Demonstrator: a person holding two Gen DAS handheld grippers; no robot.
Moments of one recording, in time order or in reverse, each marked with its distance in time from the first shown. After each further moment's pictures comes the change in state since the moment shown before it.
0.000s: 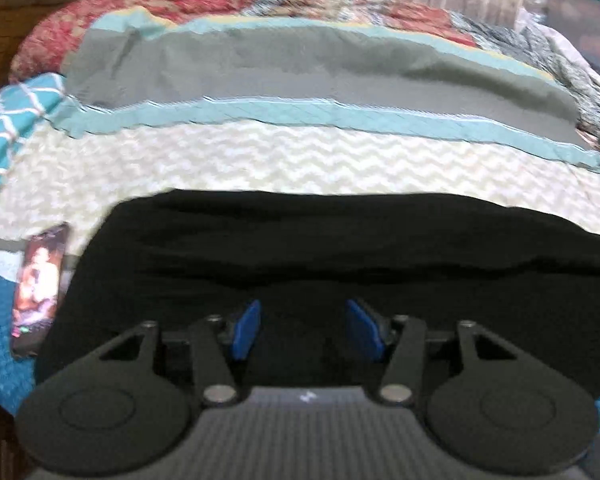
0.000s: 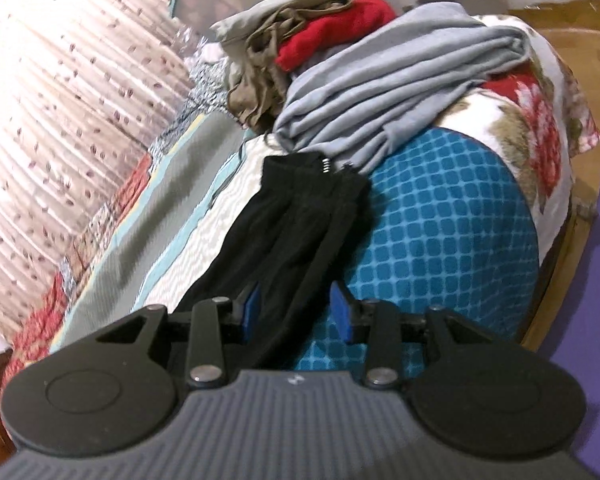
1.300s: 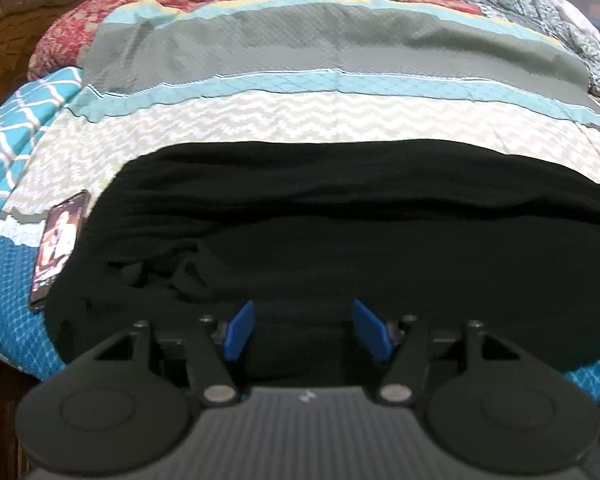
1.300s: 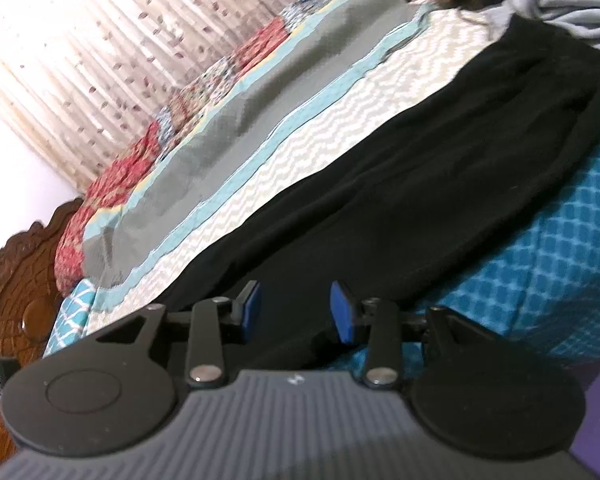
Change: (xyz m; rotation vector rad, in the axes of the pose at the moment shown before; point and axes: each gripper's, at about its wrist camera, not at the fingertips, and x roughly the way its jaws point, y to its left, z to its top) left arm -0.010 -0.031 -0.039 0.017 0.032 0.131; right arm -0.008 0.139 -0.108 -0.262 0.344 0.236
